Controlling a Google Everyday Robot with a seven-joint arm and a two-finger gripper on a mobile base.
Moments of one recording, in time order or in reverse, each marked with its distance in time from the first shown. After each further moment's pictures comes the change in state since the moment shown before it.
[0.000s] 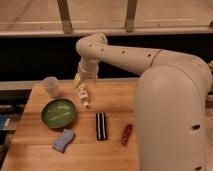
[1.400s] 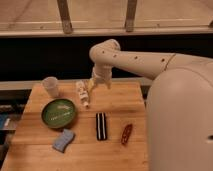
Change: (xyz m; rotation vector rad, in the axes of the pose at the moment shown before) arm 0.059 -0.073 0.008 0.086 0.050 0.157
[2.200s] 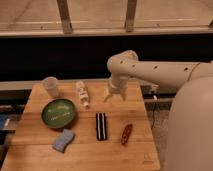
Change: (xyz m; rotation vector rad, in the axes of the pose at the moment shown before) arm 0.067 -0.059 0.011 0.028 0.065 0.151
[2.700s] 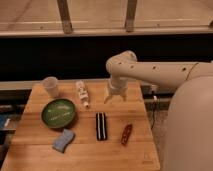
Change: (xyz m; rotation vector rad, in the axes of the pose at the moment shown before) arm 0.007 0.006 0.012 0.032 0.016 -0.013
